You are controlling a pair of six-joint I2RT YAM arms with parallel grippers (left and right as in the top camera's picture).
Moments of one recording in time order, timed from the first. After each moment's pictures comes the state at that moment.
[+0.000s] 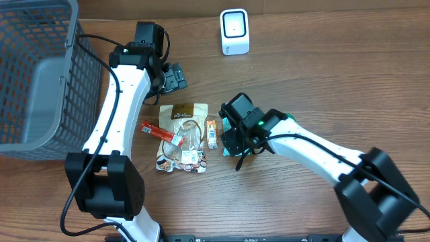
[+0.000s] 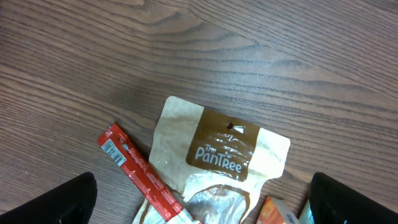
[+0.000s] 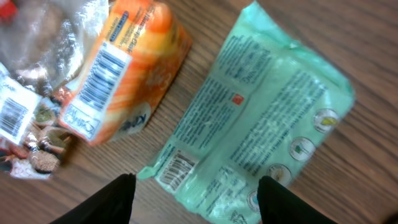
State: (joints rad) left arm -0.09 1.85 1.66 -1.10 -0.10 -0.46; right arm 0.74 1.81 1.20 -0.58 -0.10 0.18
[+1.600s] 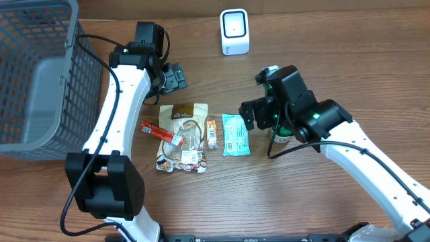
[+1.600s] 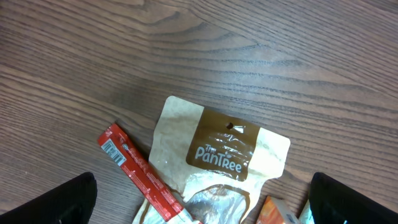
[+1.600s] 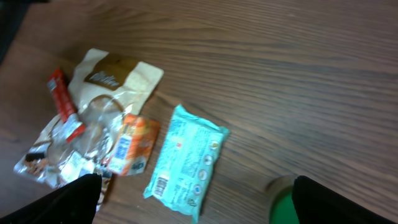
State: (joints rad) left arm -0.09 1.85 1.66 -1.10 -0.10 -0.46; right arm 0.55 1.50 1.21 -0.63 -0.08 0.30
